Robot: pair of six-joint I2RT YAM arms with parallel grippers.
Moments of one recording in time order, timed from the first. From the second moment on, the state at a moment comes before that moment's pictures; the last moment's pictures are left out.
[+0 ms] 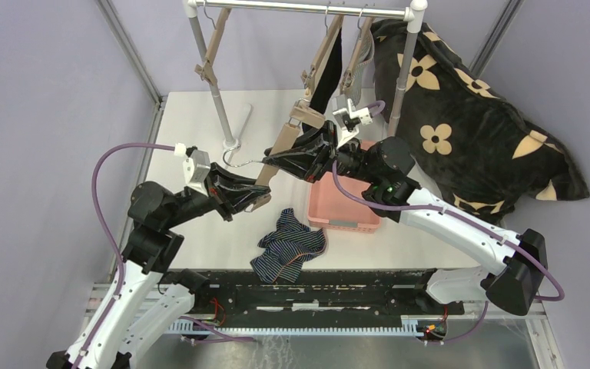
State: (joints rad) left arm -0.45 0.61 0.81 0.03 0.72 -0.31; right arm 0.89 1.29 1.15 0.66 -0.54 0.43
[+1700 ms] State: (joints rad) left arm -0.34 1.18 1.58 -1.02 0.06 -0.08; right arm 1.32 1.53 0.91 -0.19 0.25 0.13
